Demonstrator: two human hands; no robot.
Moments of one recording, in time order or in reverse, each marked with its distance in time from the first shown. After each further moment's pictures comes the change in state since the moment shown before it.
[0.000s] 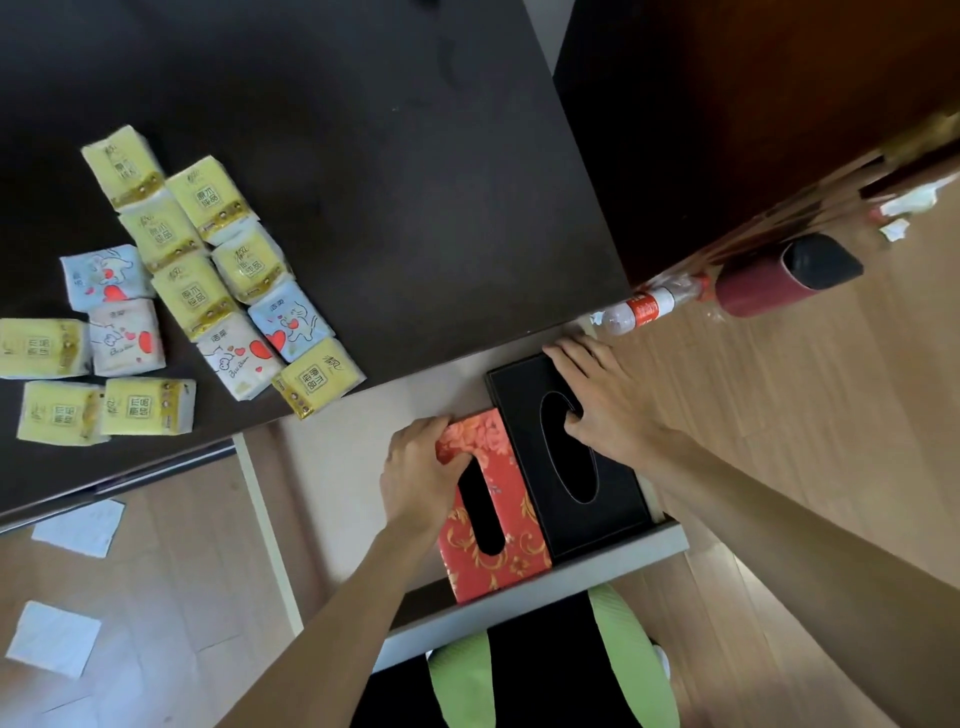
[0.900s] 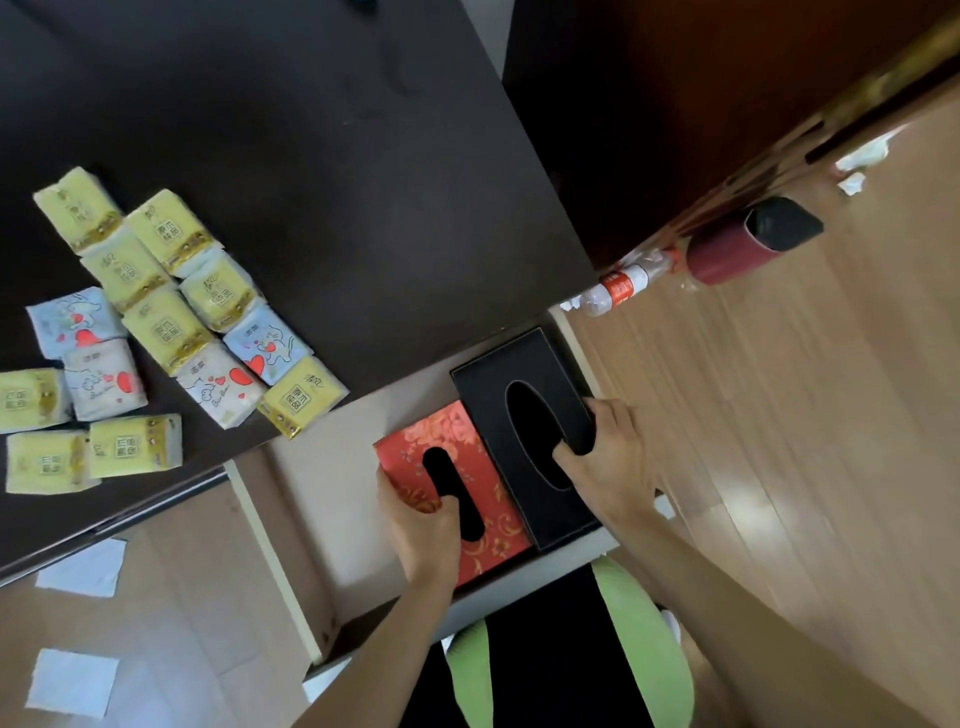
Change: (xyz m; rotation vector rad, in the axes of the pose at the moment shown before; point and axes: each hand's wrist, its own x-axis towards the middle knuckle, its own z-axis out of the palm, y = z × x) left_hand -0.050 -0.019 0.026 -0.586 0.124 -0.460; right_hand -0.078 -0.062 0.007 0.342 0.148 0.746
